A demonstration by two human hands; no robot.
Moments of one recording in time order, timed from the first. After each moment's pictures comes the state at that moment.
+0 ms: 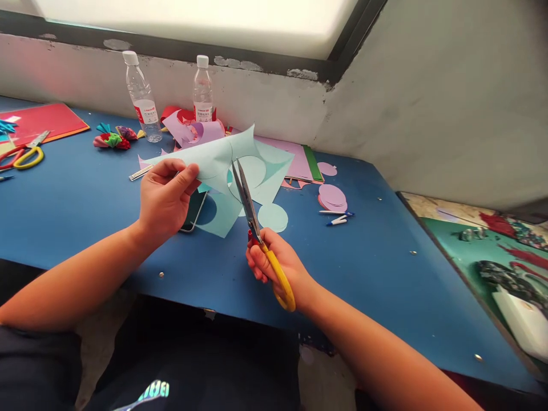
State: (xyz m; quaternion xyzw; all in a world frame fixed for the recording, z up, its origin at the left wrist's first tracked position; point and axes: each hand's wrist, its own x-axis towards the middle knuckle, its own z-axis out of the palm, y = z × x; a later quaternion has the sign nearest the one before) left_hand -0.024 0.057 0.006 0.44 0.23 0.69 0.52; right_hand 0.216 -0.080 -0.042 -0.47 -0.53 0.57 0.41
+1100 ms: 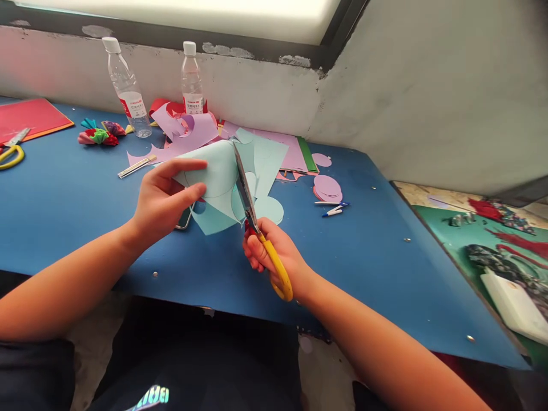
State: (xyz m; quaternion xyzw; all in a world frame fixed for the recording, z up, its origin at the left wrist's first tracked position) left_hand -0.028 0.045 0.002 0.58 0.26 0.59 0.49; right_hand 0.217 -0.074 -0.039 -0.48 -0.55 0.54 0.42
